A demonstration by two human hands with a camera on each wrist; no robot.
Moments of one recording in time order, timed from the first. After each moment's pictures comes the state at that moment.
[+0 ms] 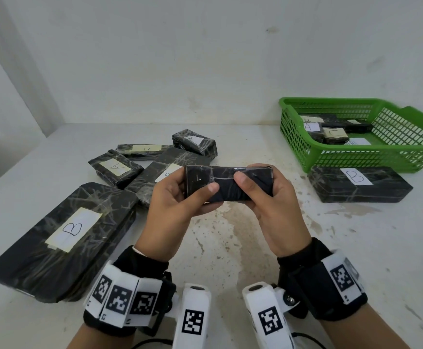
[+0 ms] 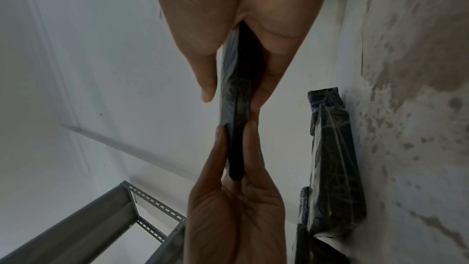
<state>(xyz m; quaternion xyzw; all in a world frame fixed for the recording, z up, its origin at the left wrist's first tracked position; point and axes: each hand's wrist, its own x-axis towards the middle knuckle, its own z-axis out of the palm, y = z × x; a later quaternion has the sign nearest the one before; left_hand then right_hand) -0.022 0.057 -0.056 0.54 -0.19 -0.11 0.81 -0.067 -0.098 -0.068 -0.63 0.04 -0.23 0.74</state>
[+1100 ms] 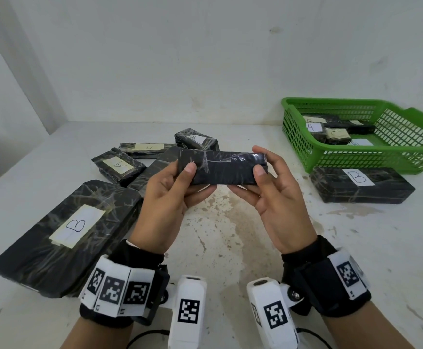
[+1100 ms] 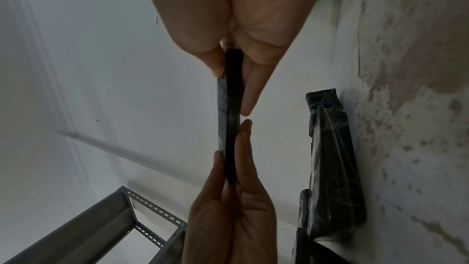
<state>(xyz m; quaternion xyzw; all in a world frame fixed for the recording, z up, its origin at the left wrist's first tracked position) -0.013 0.062 -0.053 0.49 -0.19 -0.11 0.84 -0.069 -0.098 -0.057 -0.53 -0.01 -0.20 0.82</state>
